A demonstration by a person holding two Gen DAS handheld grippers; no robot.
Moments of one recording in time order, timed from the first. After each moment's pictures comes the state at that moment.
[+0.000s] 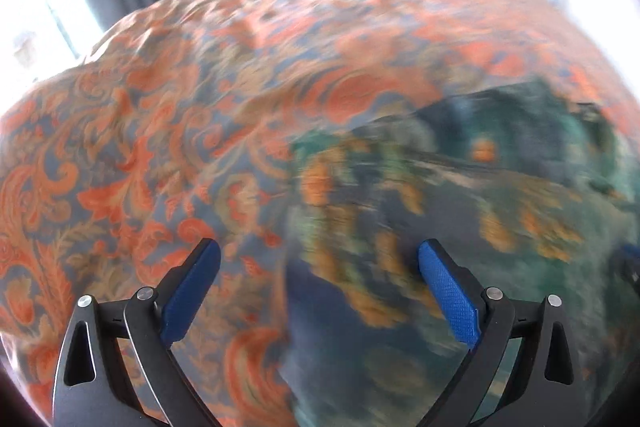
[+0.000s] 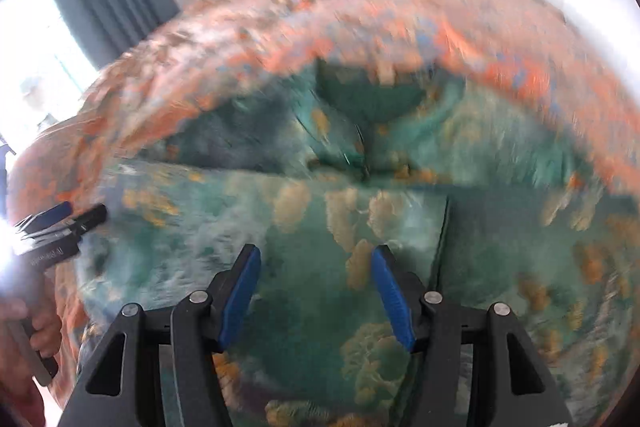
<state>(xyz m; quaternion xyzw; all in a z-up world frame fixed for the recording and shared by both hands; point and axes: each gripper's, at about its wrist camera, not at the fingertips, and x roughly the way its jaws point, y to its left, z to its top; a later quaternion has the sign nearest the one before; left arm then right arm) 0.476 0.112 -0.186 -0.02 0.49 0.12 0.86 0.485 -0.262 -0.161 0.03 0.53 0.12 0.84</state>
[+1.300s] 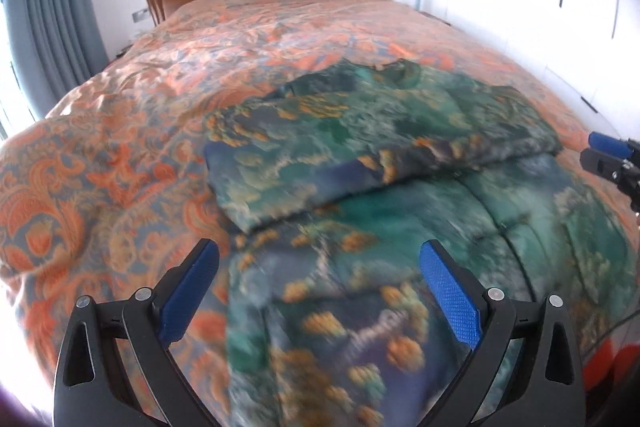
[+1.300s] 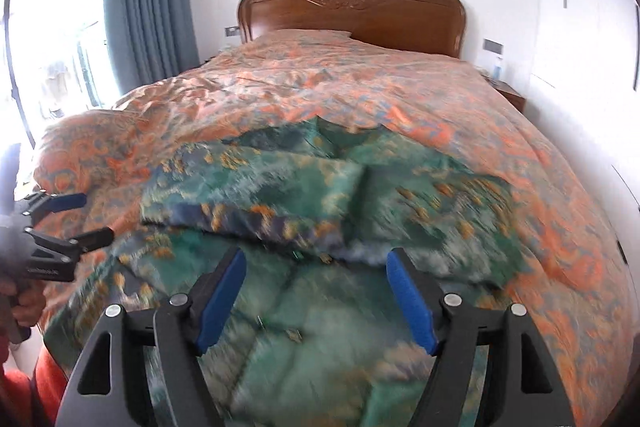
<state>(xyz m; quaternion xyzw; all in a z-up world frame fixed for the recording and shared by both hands) 0.246 0.045 -0.121 0.04 0.39 -0.09 0.92 0.236 -0.305 -0.058 -0.05 0.36 0.11 0.93</state>
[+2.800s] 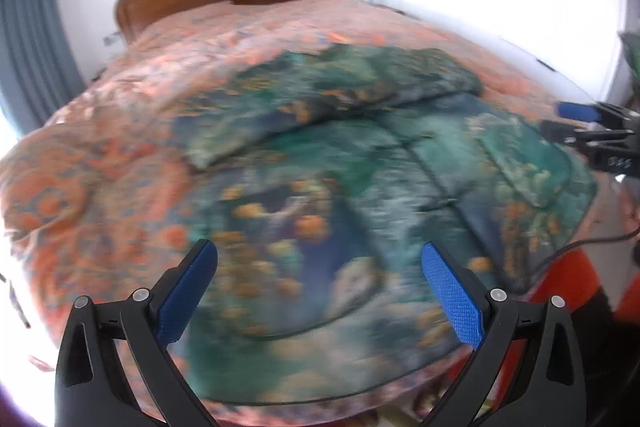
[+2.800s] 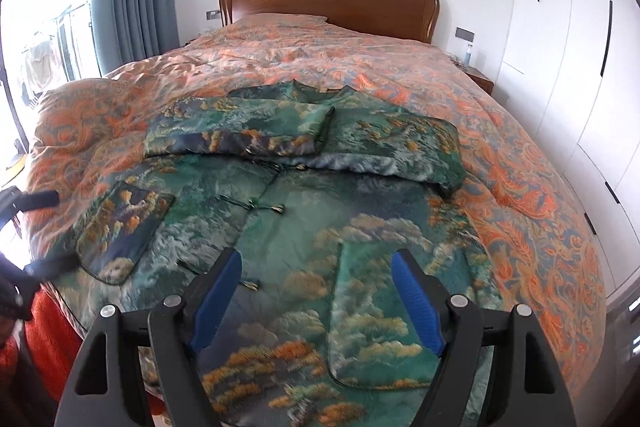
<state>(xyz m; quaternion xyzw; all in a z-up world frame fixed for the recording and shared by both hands) 0.120 0.023 -0.111 0.09 0.37 -0.13 0.91 0.122 -0.328 -0.068 -0.07 0.38 0.06 0.92</state>
